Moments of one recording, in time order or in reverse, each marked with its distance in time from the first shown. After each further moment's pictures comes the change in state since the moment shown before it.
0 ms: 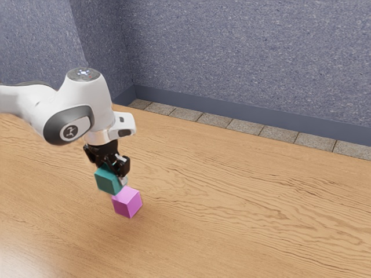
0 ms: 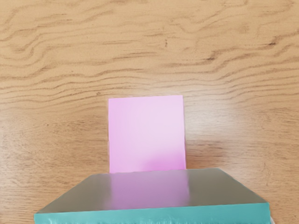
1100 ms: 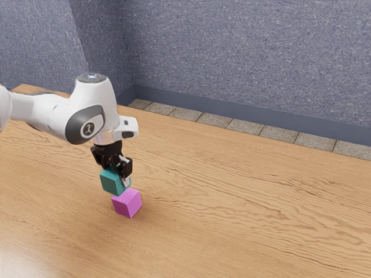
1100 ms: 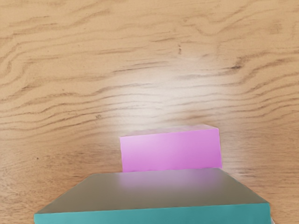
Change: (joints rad) arm 0.096 0.240 0.002 0.116 -0.215 0.056 0.279
